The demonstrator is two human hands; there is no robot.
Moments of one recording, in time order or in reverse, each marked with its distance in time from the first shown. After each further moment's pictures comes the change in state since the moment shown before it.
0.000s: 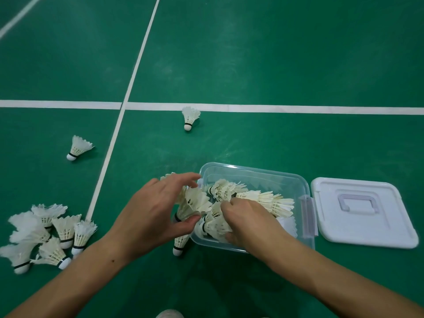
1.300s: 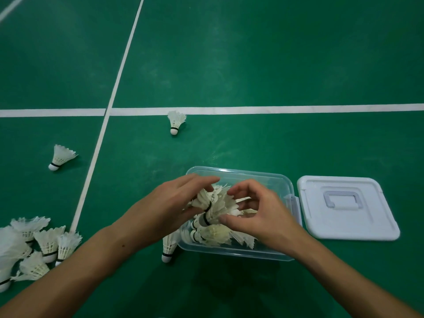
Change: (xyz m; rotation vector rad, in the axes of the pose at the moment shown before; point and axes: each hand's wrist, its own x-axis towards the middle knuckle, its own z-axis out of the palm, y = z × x) left_hand 0.047 0.013 0.016 -0.161 -0.165 0.180; right_hand -0.033 0.049 -0.003 1.126 0.274 0.241
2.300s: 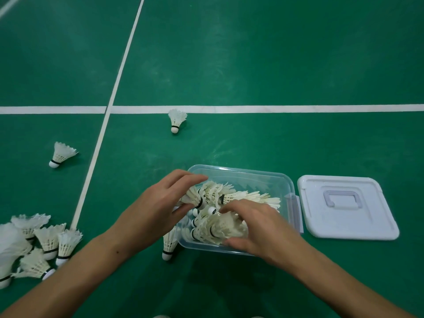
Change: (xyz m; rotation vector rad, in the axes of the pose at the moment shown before) left_hand -0.021 -0.007 0.001 0.010 0.114 -0.089; right_hand -0.010 0.003 0.010 -0.754 -0.144 -0.244
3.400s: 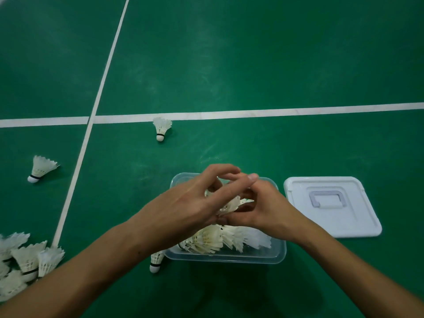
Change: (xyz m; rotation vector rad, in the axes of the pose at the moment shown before) left_hand 0.056 0.057 0.003 0.170 -0.079 0.395; right_hand 0.015 0.033 -0.038 0.764 0.054 0.038
